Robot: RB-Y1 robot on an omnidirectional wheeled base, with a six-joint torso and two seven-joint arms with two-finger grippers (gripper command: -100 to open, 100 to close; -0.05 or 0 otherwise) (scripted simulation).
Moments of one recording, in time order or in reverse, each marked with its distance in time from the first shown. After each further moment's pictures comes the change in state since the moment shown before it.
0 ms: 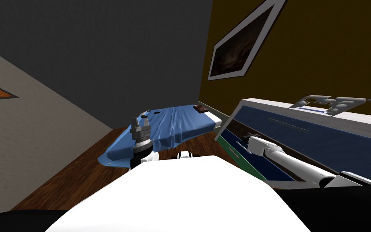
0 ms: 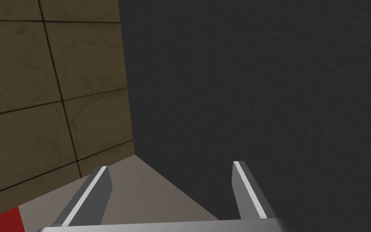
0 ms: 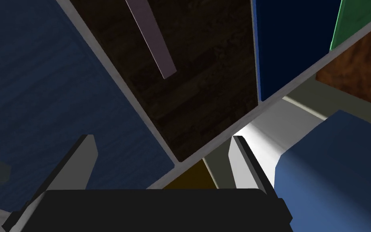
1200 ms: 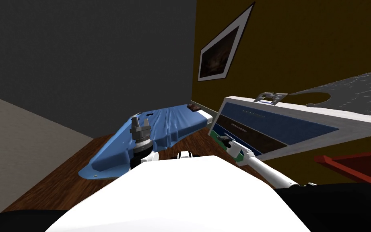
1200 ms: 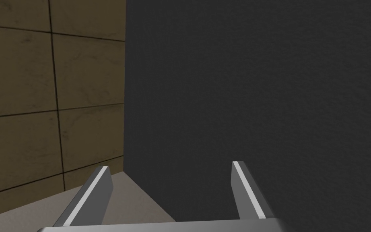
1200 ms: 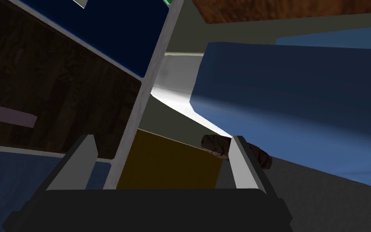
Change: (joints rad) left arm 0.000 0.000 0.000 0.000 0.000 0.000 0.000; right arm 0.051 0.295 -0.023 -0.274 -0.026 -0.187 -0.123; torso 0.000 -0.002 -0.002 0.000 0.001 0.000
